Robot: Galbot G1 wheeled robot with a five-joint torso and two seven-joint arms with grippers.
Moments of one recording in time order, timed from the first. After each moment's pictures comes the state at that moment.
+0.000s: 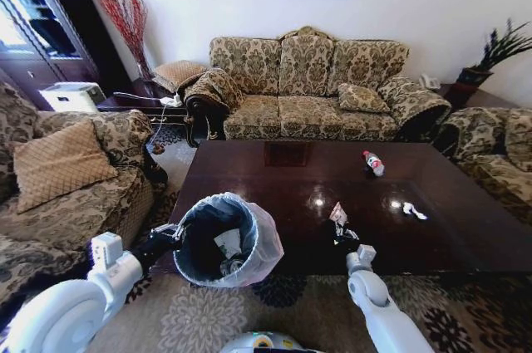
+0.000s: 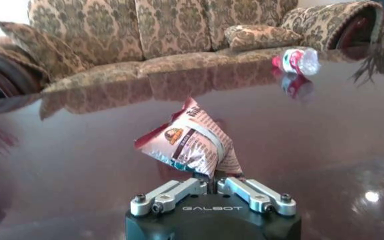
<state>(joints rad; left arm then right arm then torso) 1.85 -0.89 -1.03 -2.50 -0.94 0.57 -0.01 -1.26 1.21 0.41 1.61 0.53 -0.01 0.21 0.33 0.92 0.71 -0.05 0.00</state>
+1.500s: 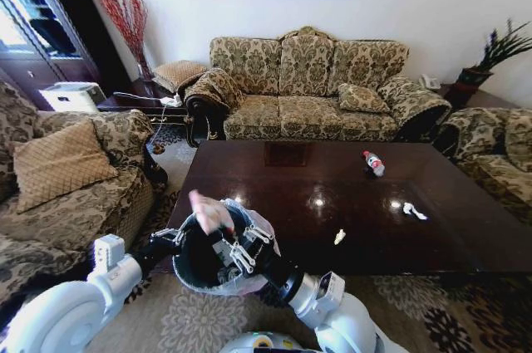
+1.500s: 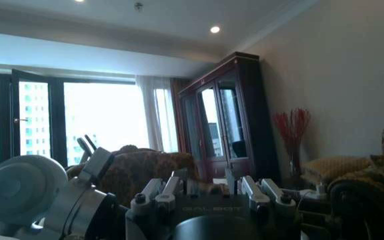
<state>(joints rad) 1.88 -0.86 -1.03 -2.50 -0.95 0.59 -0.01 -1.32 1.10 -0.09 2.37 0.34 -0.01 -0.22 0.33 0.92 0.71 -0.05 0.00</state>
